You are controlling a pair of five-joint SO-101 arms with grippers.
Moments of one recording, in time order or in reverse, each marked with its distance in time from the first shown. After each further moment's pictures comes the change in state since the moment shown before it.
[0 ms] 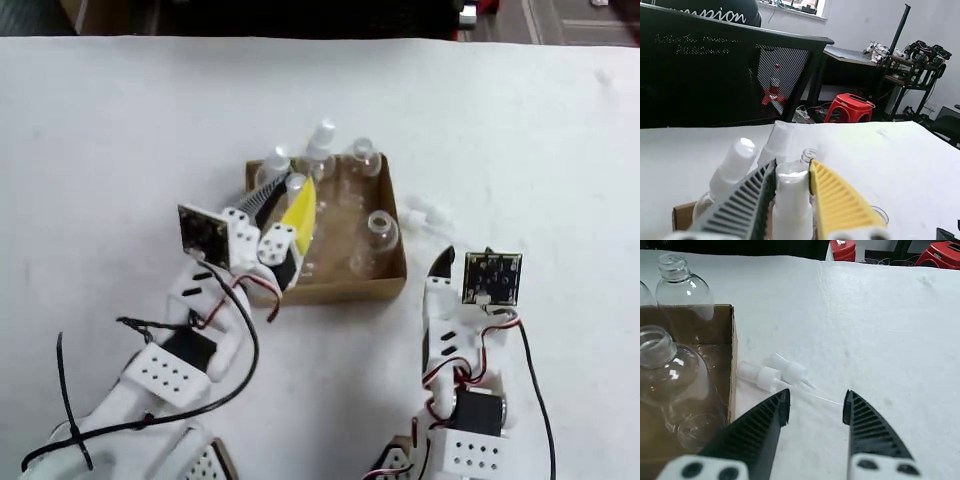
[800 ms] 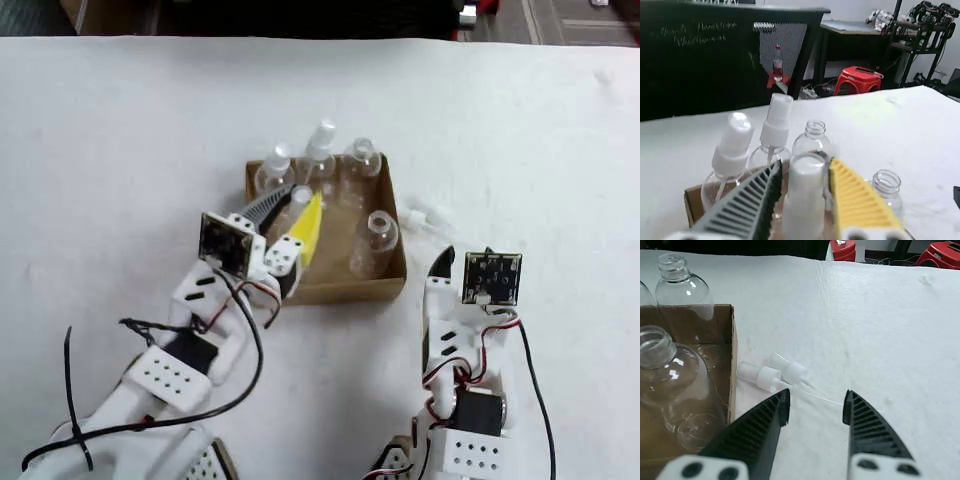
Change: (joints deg) left arm 0.5 0.4 1.8 2.5 -7.0; right arm 0.0 0.0 0.0 0.0 0.0
